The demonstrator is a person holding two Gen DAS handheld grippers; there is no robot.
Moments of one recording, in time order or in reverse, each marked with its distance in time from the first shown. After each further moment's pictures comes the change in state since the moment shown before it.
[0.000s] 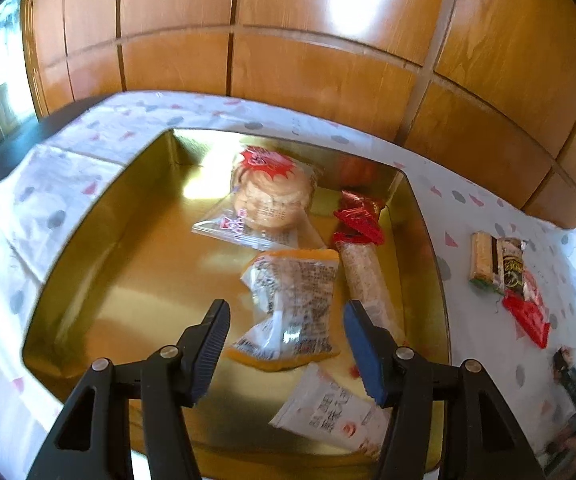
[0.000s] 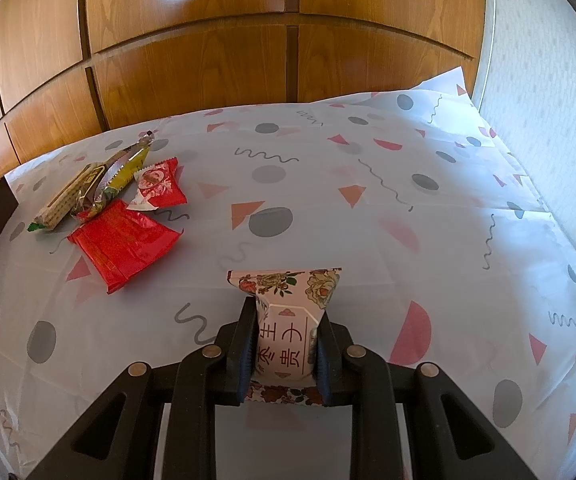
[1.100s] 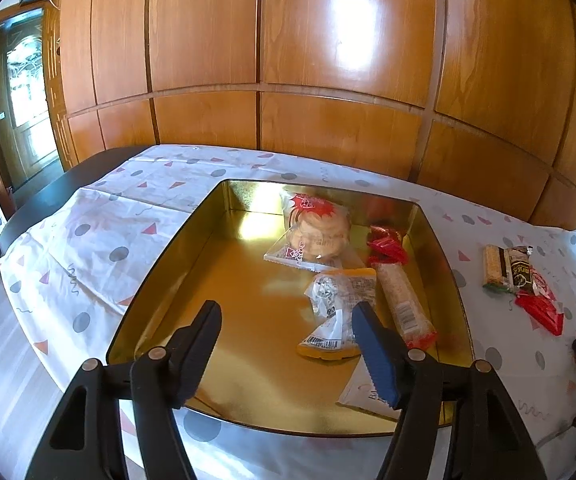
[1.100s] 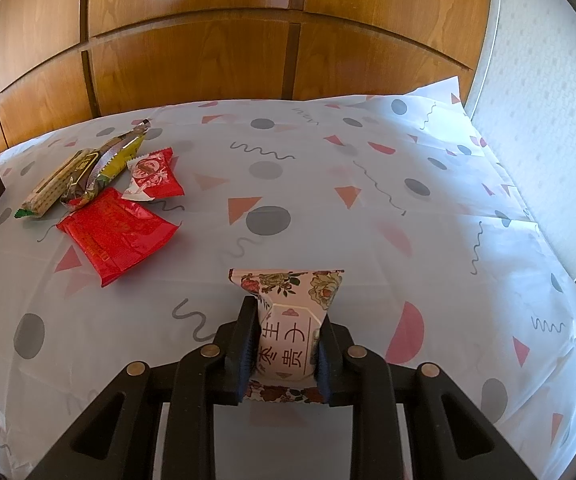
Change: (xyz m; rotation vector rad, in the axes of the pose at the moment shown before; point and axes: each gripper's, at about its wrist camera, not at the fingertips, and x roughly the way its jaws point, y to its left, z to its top) left arm -0.053 0.029 -0.022 0.041 -0.185 0.075; right arm -0.001 0.011 -0.001 -0.034 0.014 -0.081
